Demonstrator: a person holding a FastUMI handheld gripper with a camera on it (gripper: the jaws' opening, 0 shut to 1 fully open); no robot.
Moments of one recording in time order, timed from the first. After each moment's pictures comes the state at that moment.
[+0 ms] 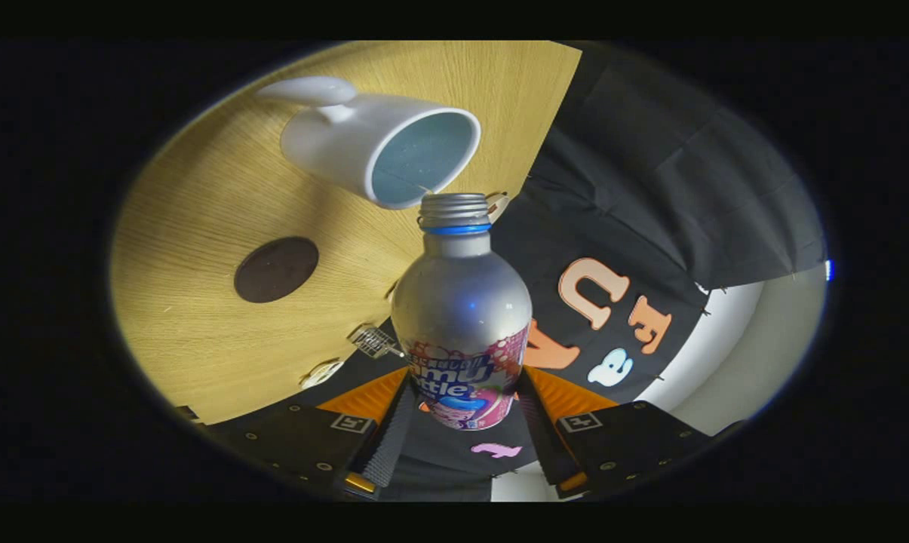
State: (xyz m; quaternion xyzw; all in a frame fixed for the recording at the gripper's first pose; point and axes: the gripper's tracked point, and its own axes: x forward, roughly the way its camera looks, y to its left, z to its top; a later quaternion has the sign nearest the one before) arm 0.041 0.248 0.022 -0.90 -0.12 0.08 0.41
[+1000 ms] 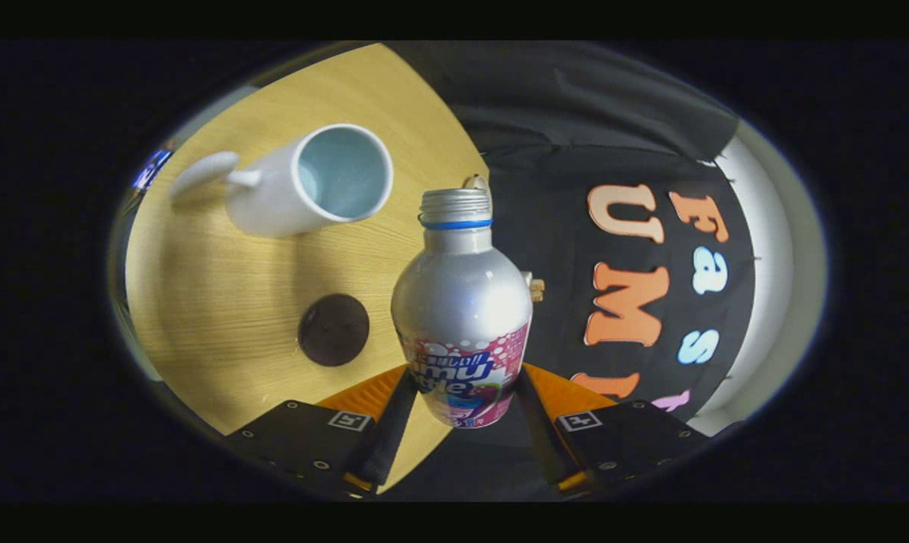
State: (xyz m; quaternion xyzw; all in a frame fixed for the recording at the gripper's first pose) arm 0.056 0.189 -0.017 -0.70 0.03 0.16 0.70
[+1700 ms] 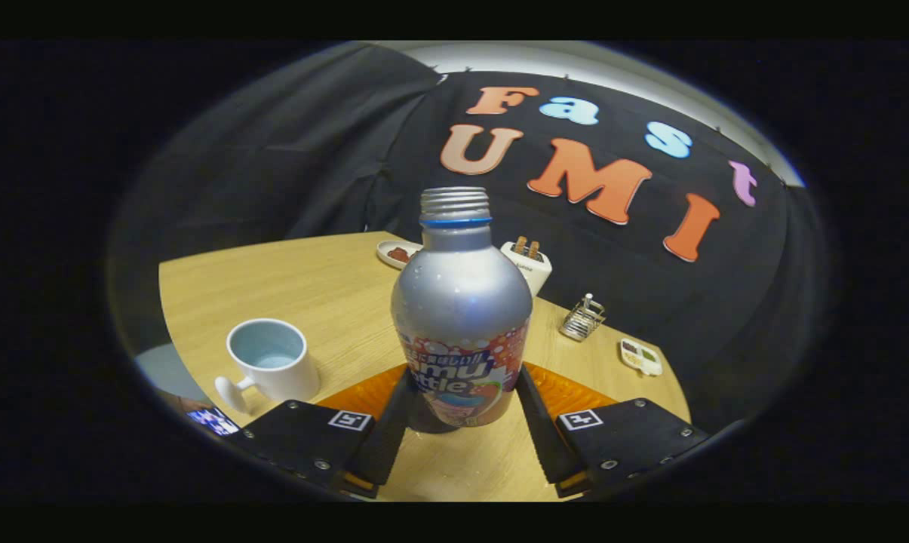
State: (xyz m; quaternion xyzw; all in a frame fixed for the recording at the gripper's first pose) arm 0.072 0.186 -0.033 -0.20 0.12 0.22 0.95
